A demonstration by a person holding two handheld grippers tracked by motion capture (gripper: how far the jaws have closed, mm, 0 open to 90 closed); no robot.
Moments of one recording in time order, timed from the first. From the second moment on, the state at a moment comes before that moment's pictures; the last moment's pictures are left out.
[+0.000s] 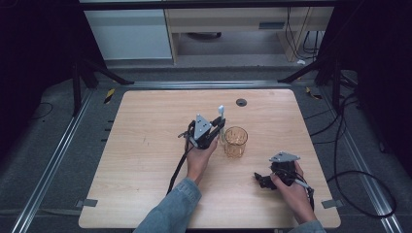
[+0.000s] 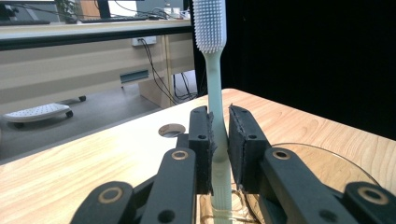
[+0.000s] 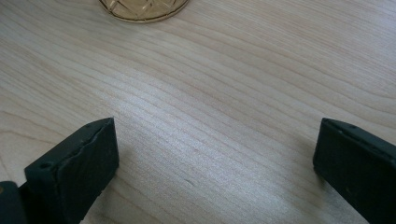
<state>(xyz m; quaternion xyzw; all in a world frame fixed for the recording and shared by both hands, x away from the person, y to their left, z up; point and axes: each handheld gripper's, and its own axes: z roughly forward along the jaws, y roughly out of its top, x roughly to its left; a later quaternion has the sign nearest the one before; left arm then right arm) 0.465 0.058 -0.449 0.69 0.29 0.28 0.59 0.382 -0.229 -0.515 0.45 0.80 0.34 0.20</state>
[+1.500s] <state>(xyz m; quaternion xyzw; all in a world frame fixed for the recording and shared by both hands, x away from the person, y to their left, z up) 0.461 0.056 -0.464 0.70 0.30 0.27 0.58 0.382 -0.229 -0.515 0.45 0.80 0.34 0.20</state>
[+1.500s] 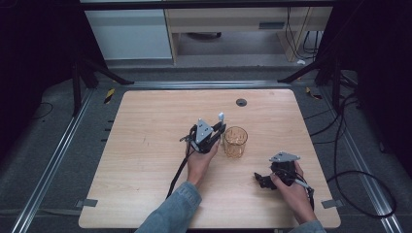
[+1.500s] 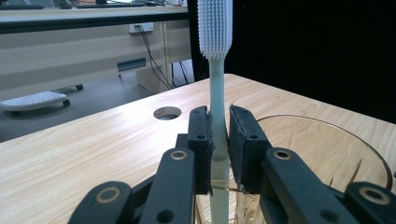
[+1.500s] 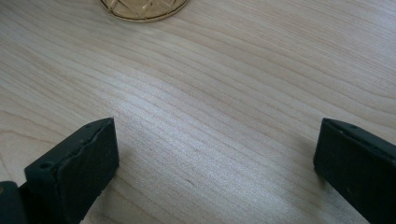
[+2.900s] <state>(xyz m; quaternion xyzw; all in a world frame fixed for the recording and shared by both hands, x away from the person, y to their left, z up) 0.456 0.063 -0.446 0.72 0.29 0.27 0.57 0.382 -0.229 -0.515 0.45 0.80 0.34 0.20</state>
